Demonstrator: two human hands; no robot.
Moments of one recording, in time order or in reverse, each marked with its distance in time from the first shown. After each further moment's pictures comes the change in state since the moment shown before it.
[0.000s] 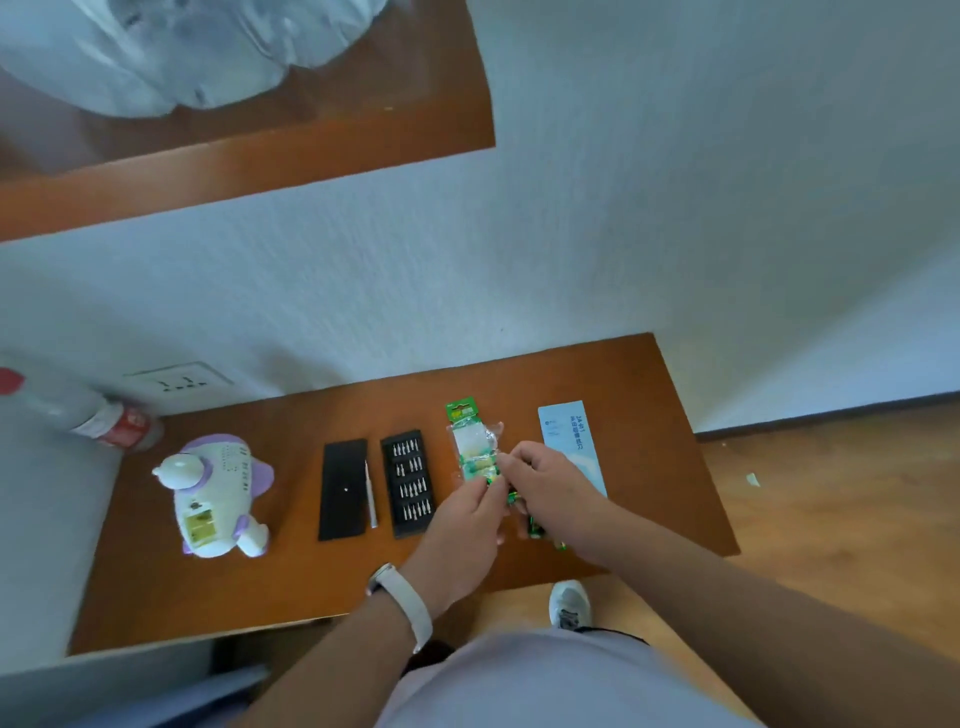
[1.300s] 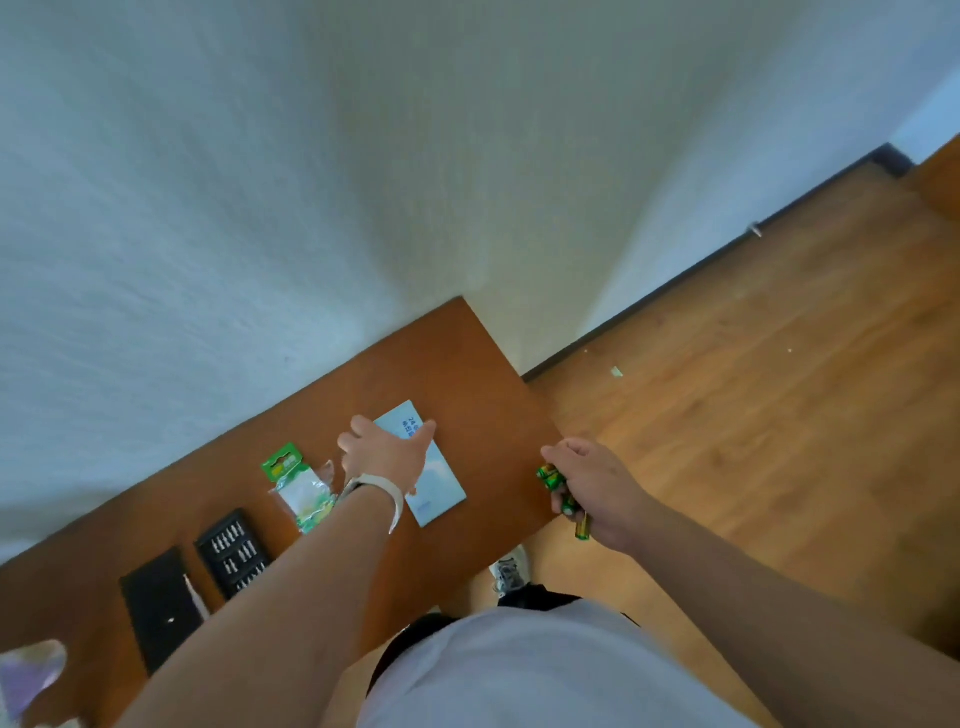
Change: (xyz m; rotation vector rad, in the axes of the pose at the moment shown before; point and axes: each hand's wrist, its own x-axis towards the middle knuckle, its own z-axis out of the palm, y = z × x) left_hand 0.189 0.010 0.112 0.660 0.249 -0.286; right_hand -0.047 0.128 -0.141 0.559 0.455 0.398
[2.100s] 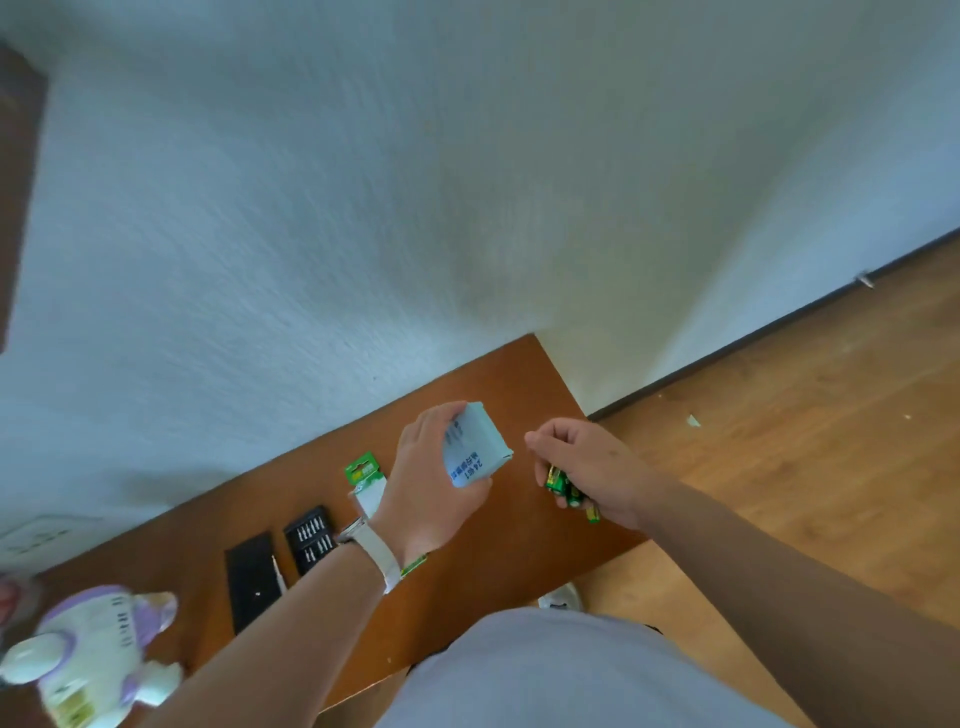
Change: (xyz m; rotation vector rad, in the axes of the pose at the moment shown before) left_hand -0.077 -0.020 -0.092 -0.180 0.041 0.821; right_hand -0.001 -0.074 0.036 -0.269 -0.352 -0.265
